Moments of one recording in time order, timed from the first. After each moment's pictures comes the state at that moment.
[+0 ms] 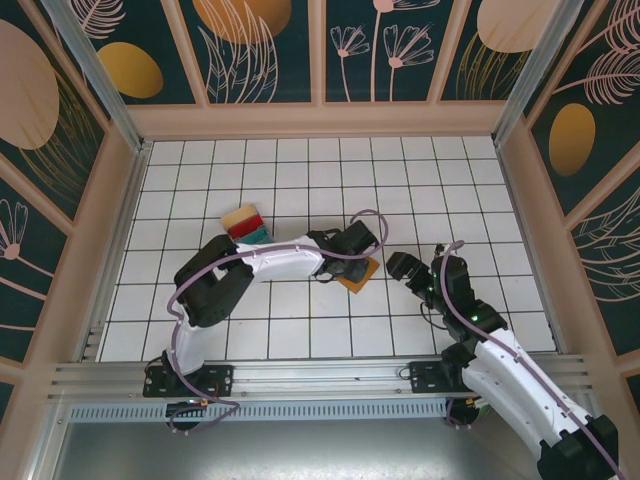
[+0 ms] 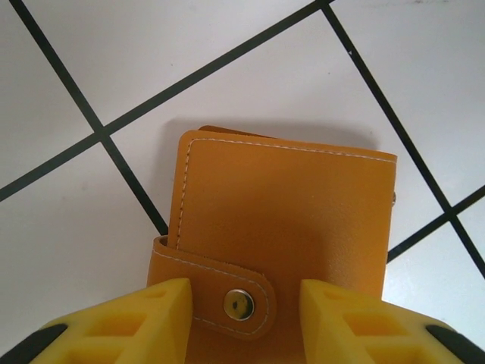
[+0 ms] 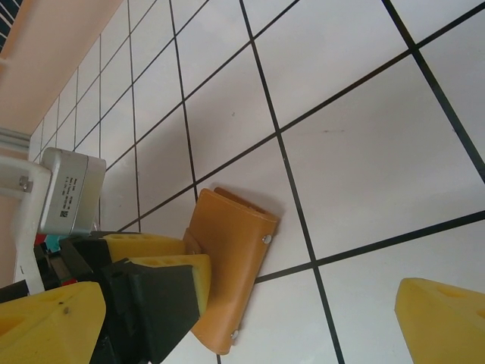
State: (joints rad) left arm -1.00 2.03 1.40 -0.46 -0.11 -0.45; right arm 0.46 0.57 0.31 -0.33 0.00 0.92
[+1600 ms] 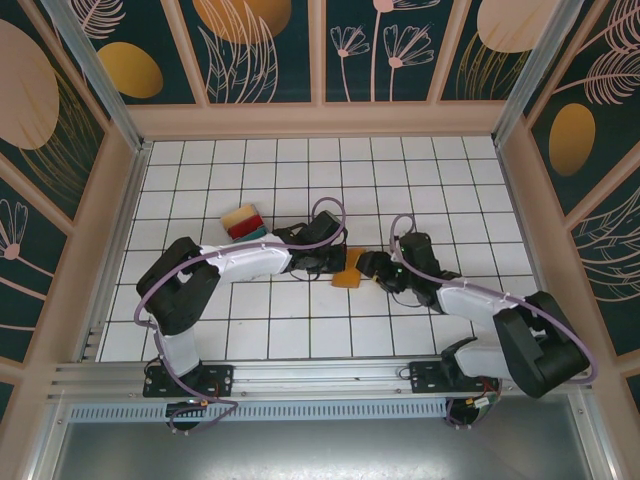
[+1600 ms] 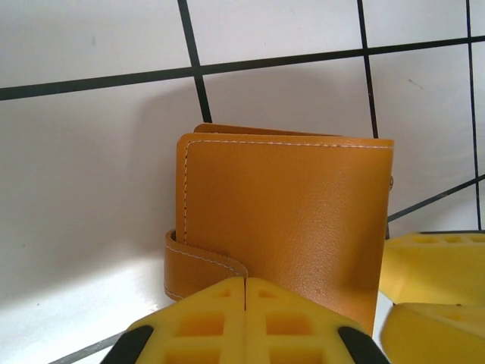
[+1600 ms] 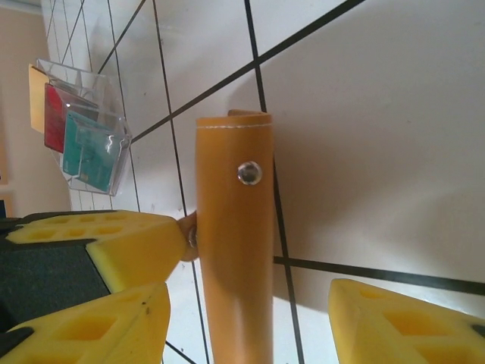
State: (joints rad) left arm -0.88 1.83 1.16 -0.31 0.12 -0.81; right arm 0.48 1.28 0.39 0.19 -0.44 0.97
